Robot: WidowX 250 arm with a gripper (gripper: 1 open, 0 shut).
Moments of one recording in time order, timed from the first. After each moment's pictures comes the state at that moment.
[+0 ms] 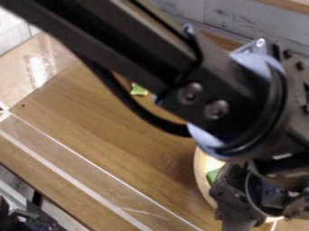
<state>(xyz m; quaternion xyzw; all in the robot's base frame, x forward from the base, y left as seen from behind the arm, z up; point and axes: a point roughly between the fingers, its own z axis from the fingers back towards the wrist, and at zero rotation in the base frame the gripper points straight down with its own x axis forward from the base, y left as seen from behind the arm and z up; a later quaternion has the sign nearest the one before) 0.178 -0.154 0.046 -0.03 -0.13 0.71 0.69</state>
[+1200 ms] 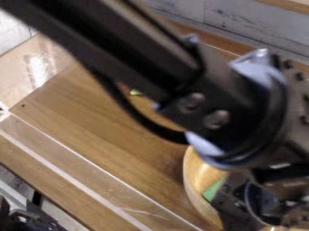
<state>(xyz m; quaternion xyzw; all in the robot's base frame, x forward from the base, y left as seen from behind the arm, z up) 0.175 -0.137 0.043 0.00 -0.13 0.72 0.69</state>
